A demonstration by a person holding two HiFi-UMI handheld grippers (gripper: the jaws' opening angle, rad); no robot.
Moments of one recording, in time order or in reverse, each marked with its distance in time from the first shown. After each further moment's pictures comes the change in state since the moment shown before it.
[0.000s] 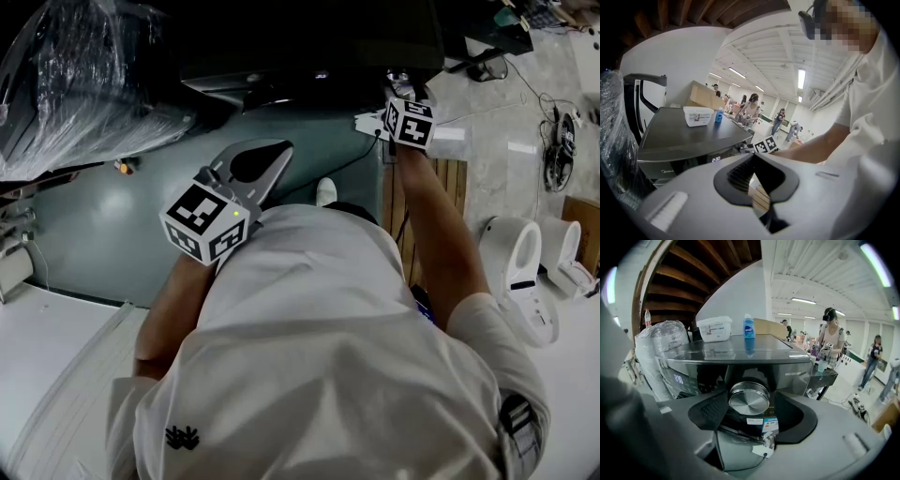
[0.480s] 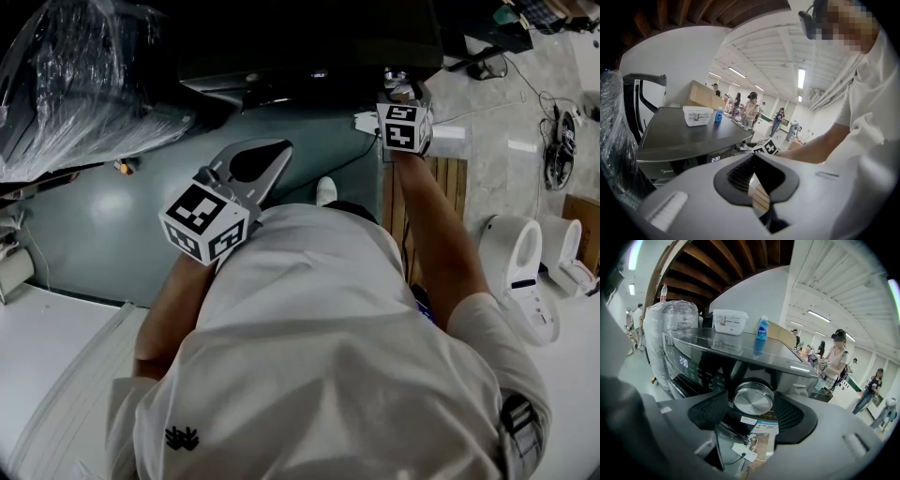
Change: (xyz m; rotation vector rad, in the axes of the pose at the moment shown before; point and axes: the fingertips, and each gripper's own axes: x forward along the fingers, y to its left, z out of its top) left arm 0.002 -0.001 0.001 -0.001 0.005 -0.001; right arm 0.001 0.012 -0.006 -0.237 -0.004 -0.029
